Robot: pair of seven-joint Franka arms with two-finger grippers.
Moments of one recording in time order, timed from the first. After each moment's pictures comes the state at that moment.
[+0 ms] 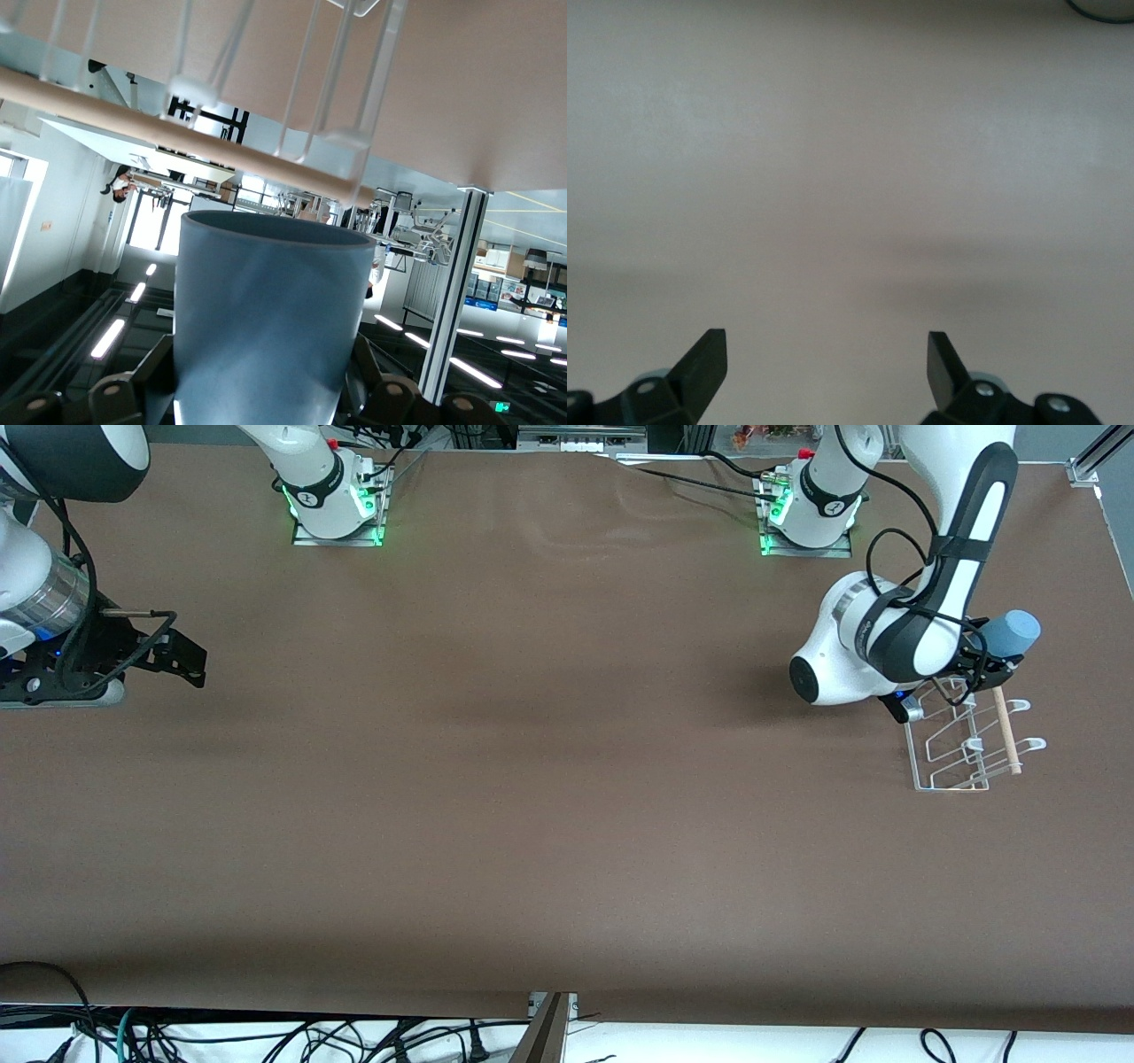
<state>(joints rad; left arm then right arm) -0.22 0.29 -0.04 -2.20 1.06 1.36 0.29 -0.02 0.10 0.13 -1.57 -0.10 1.67 0.05</state>
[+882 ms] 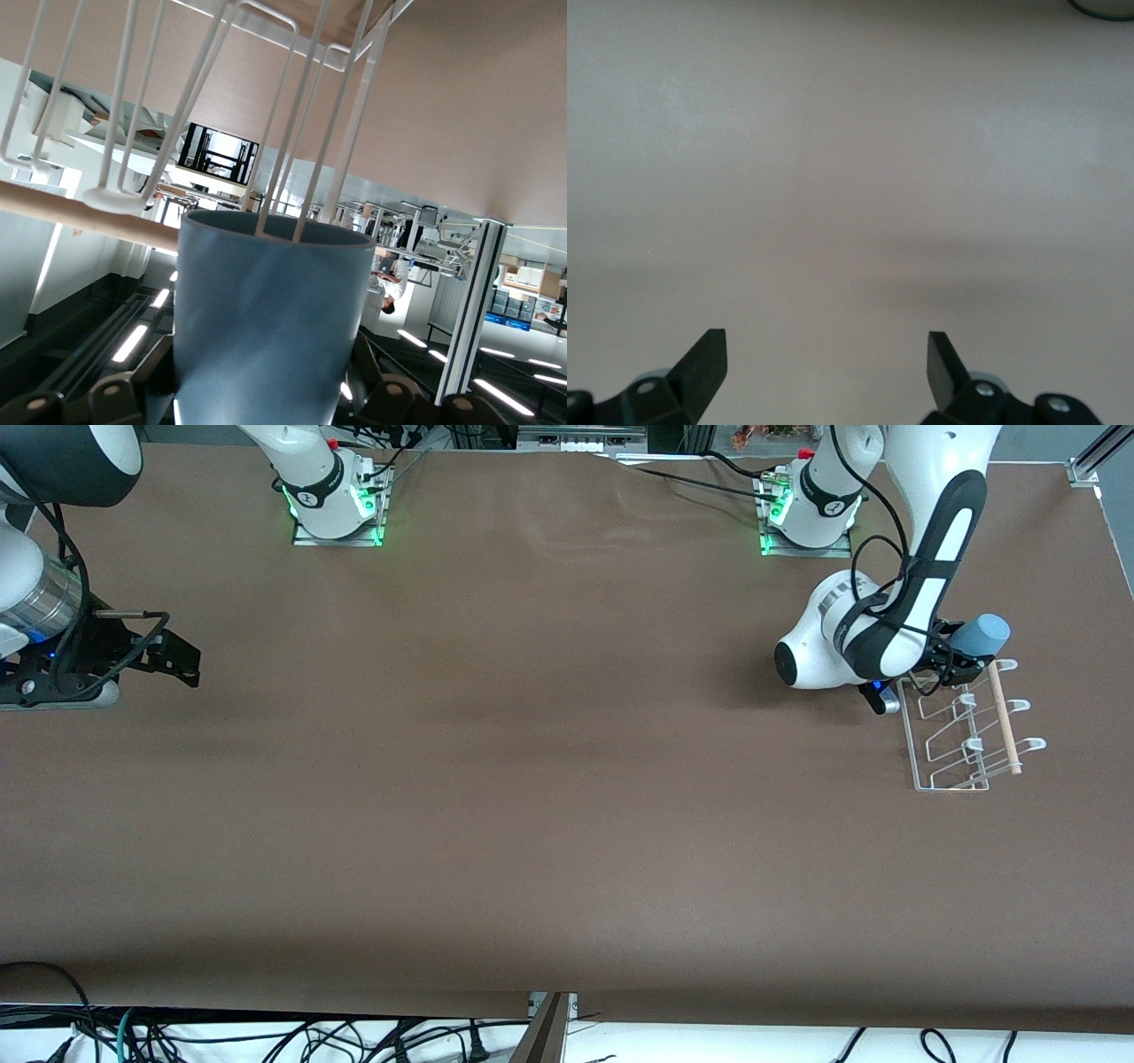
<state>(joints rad) -0.22 0.32 -0.04 -2.31 1.10 1.46 0.18 -0.03 0.10 0.13 -1.57 -0.10 1.66 0.04</state>
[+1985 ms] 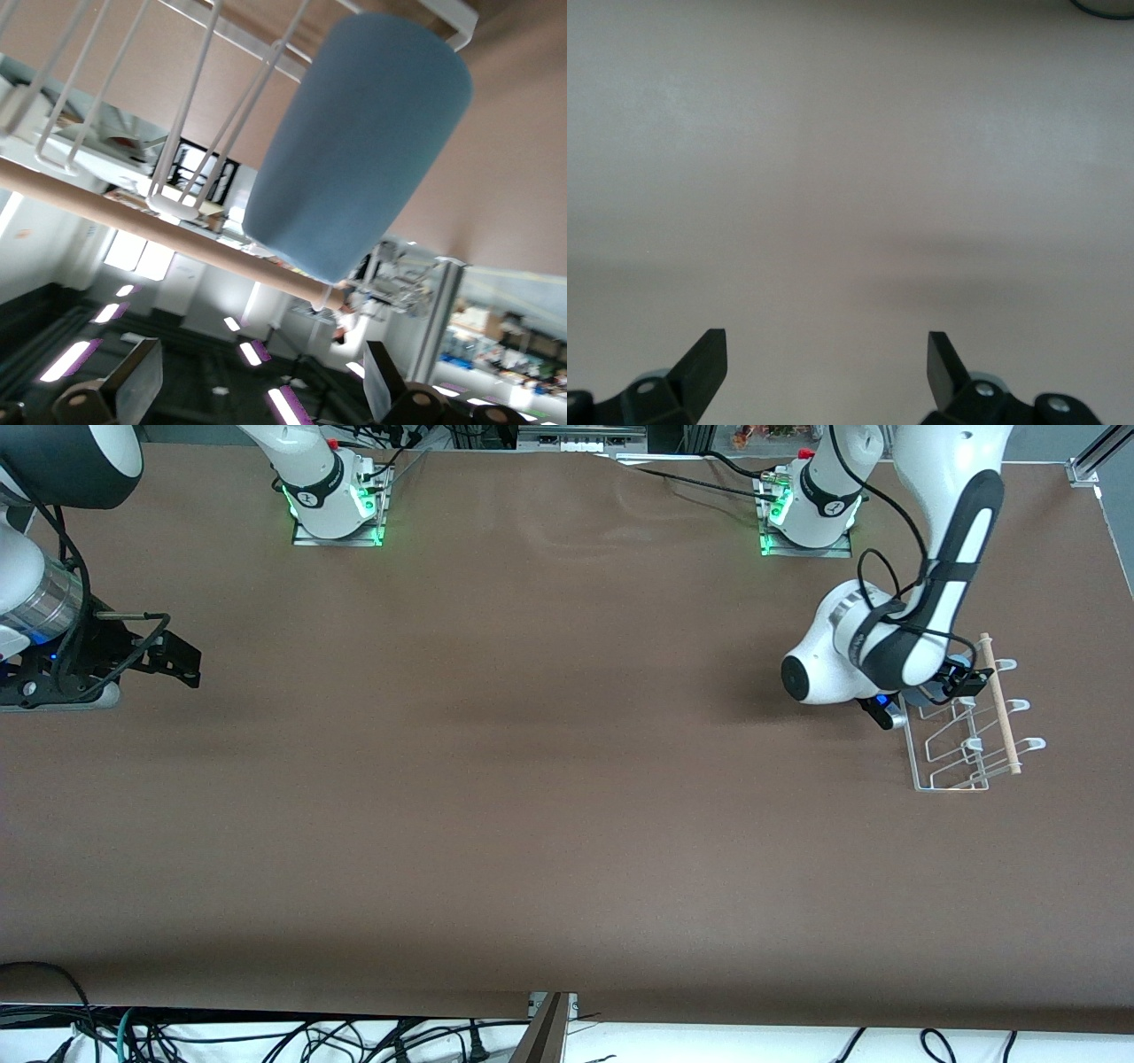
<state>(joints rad) -0.20 0.32 -0.03 -2.17 0.97 1.48 0.14 -0.03 0.11 0.13 -1.57 -0.10 1.66 0.04</state>
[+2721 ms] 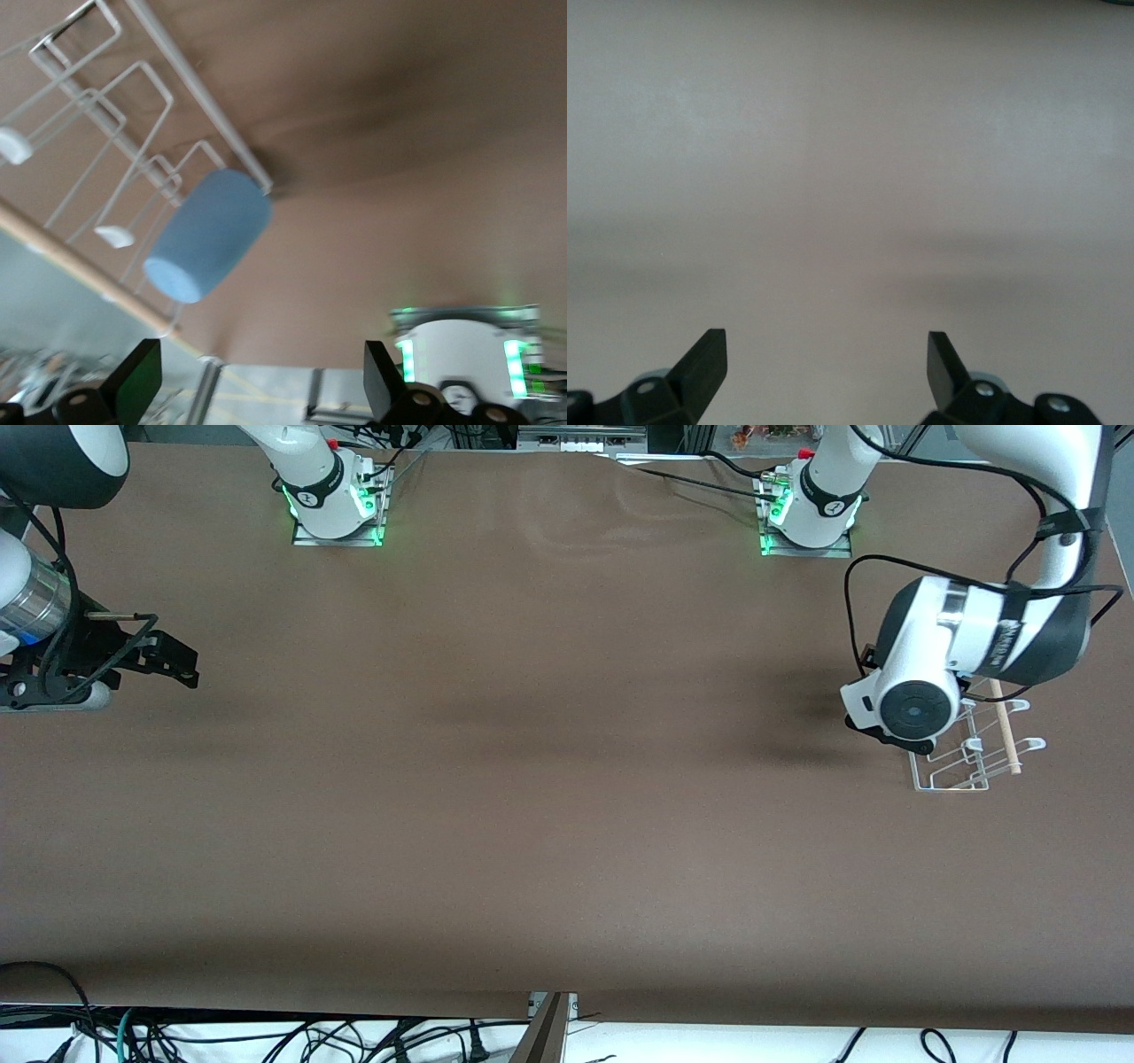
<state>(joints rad) -0.14 0.31 -0.03 -1.79 0.31 1.44 0.14 -0.04 0.11 0.12 -1.57 -0.05 1.66 0.04</state>
